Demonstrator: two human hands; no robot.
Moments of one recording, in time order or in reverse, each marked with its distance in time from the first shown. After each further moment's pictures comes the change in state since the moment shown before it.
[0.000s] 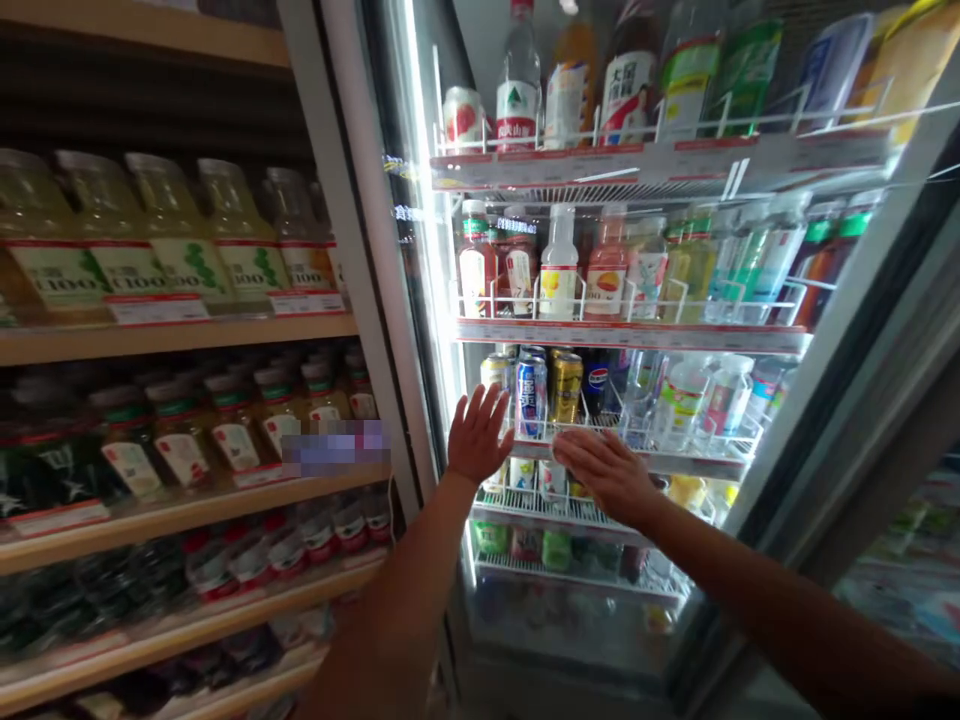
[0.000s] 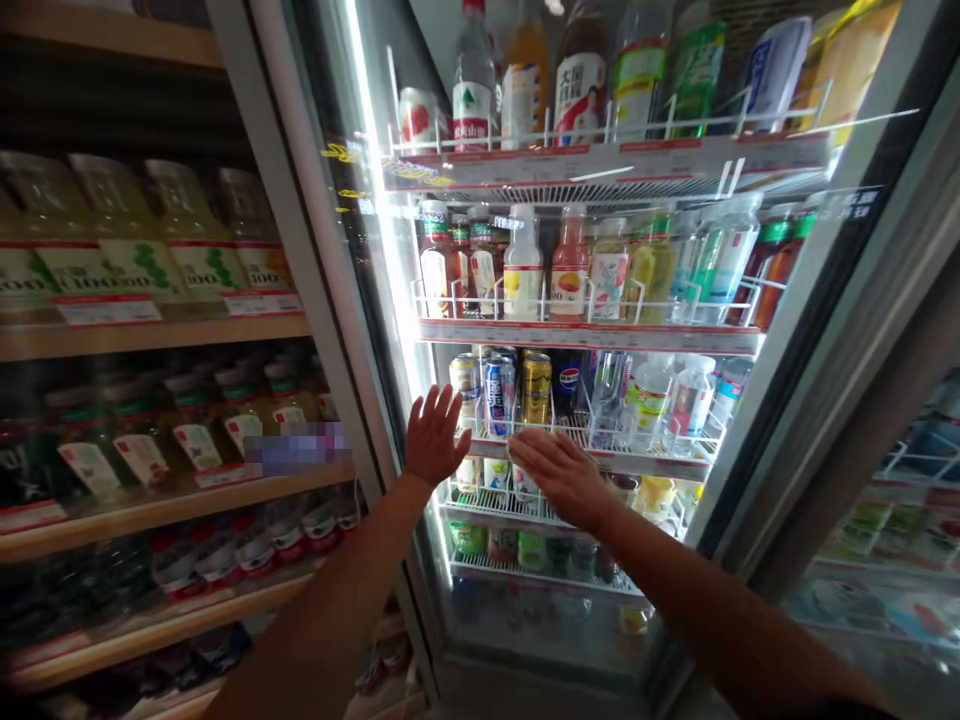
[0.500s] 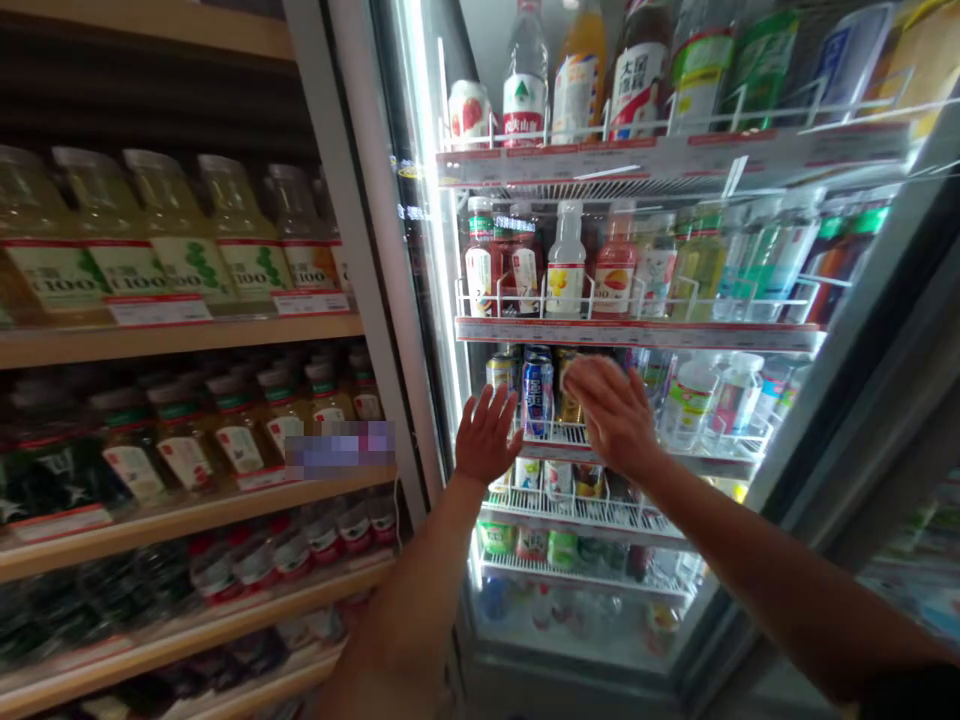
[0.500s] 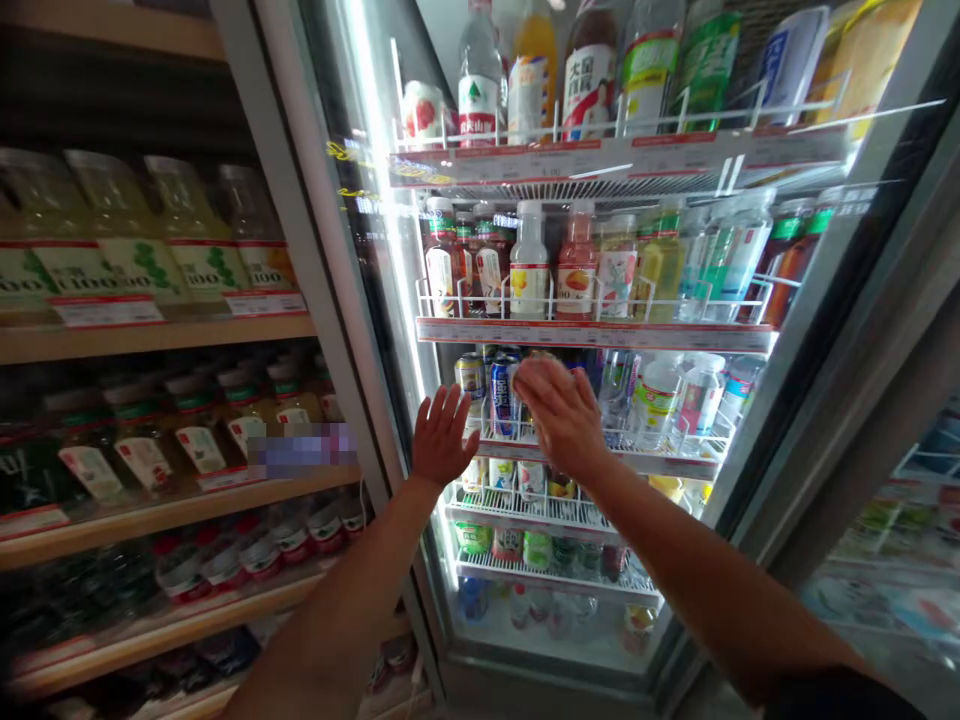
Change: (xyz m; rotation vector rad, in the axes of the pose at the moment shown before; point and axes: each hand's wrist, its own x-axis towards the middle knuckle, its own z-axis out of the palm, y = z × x) left_hand -0.004 -0.001 0.002 -0.052 -0.025 -0.026; right_hand 0.057 0.013 -0.010 -0.074 0.222 0.219
